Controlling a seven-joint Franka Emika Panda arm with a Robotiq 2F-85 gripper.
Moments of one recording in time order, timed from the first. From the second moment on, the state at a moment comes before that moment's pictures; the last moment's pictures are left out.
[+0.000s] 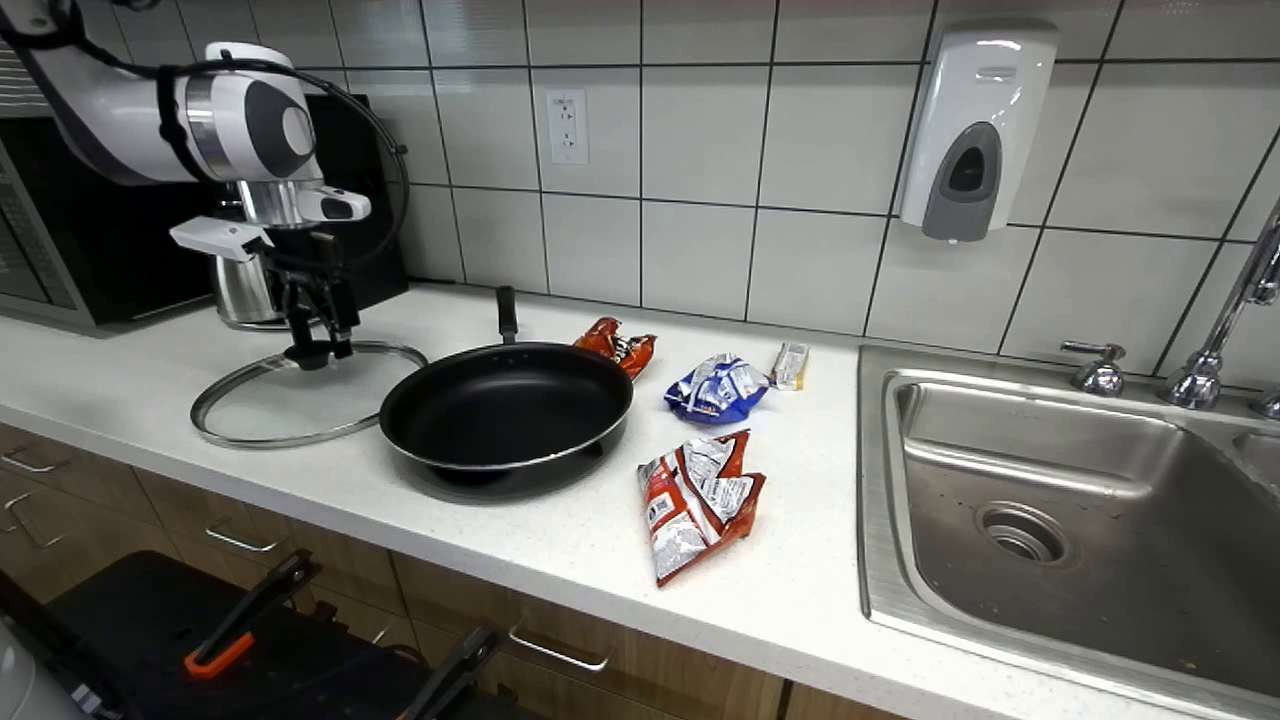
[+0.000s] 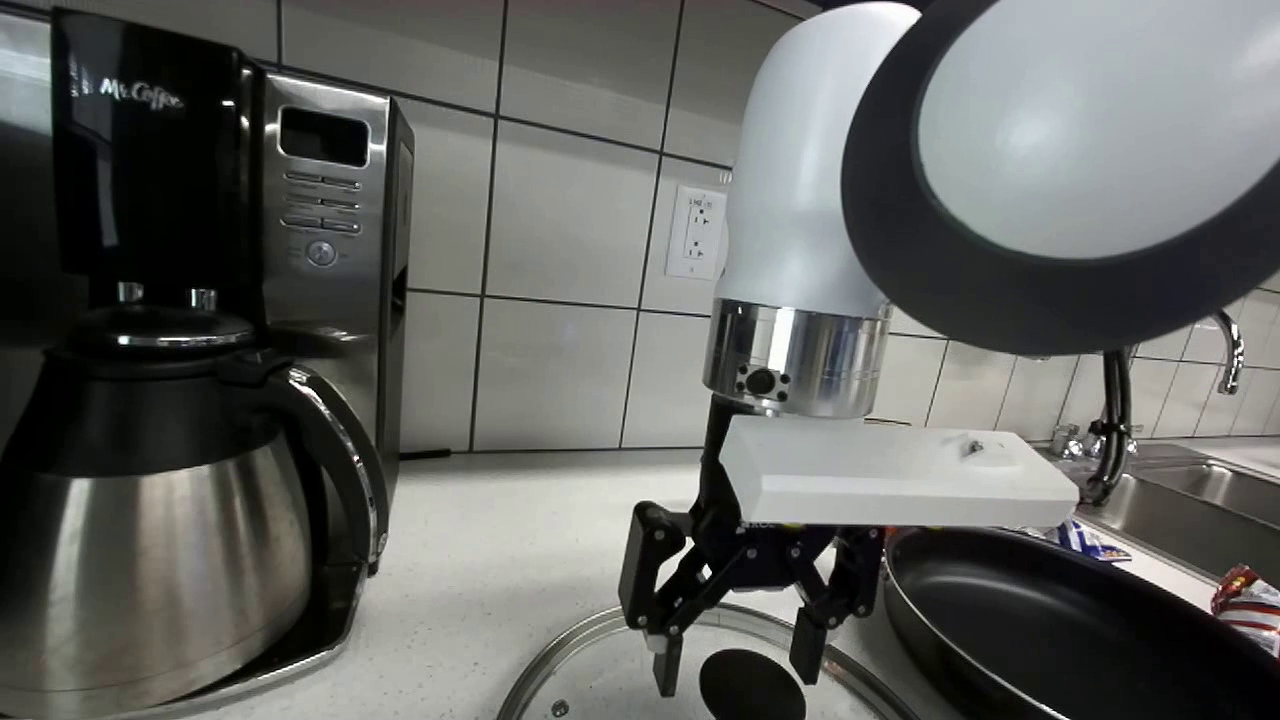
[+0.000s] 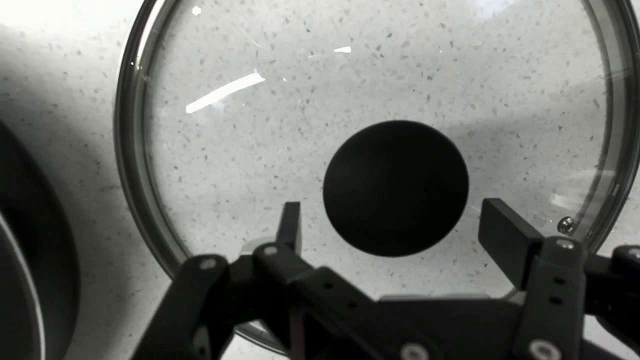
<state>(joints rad) 0.40 0.35 0.17 -2.19 -0.07 2.49 0.70</state>
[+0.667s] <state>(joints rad) 0.39 0.20 0.16 -2.22 -0.07 2.49 0.70</state>
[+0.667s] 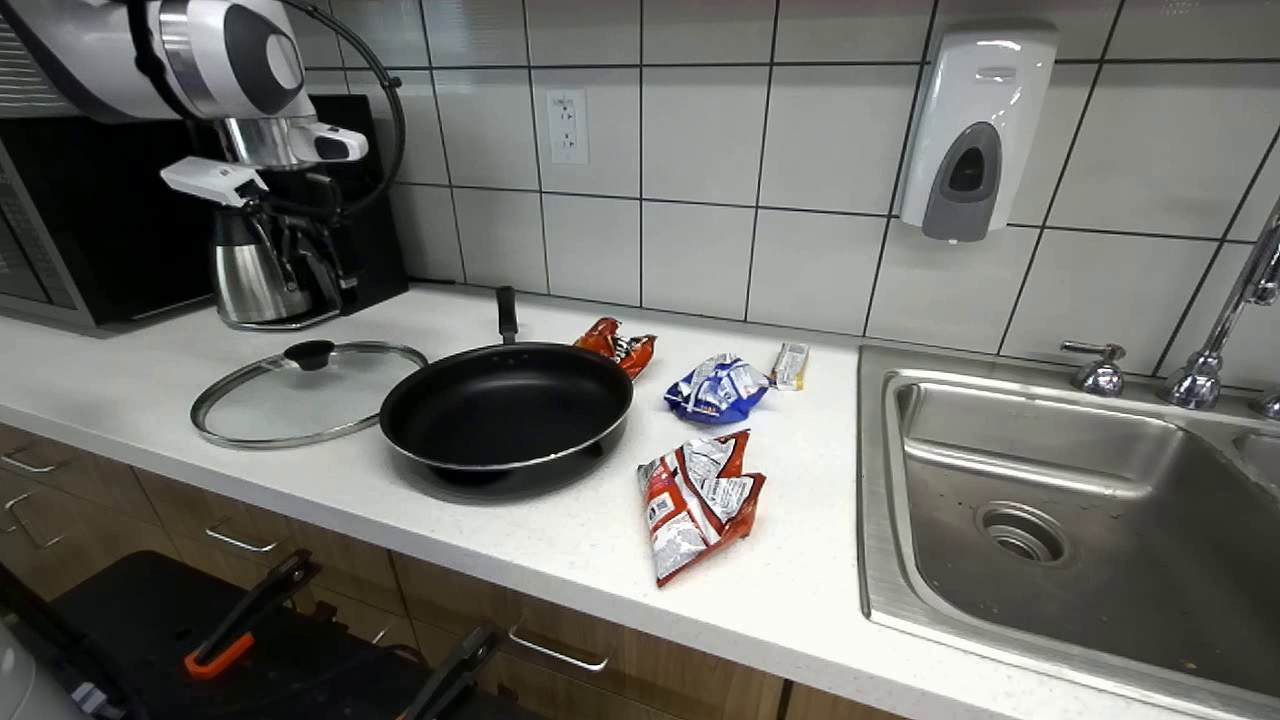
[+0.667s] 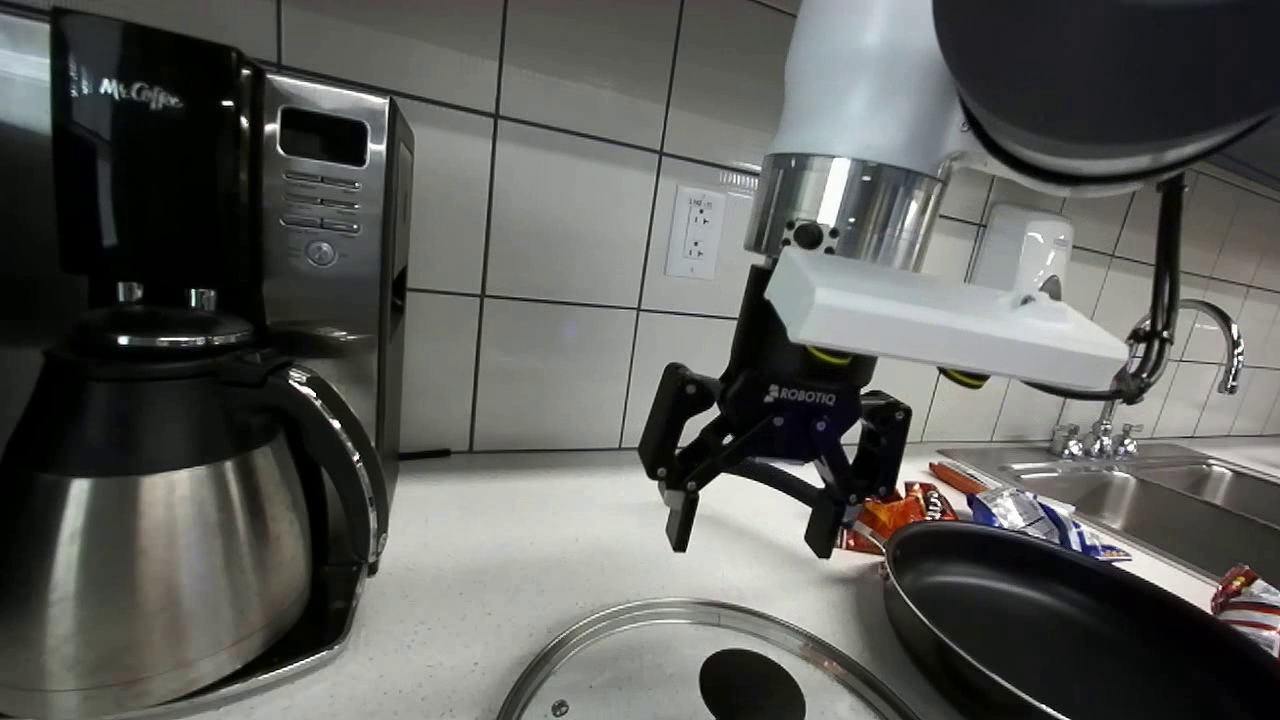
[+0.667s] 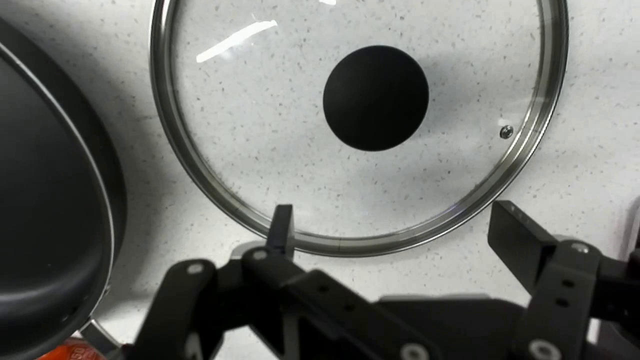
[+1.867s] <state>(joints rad) 0.18 0.02 0.11 -2.34 -0.01 2.43 0.51</state>
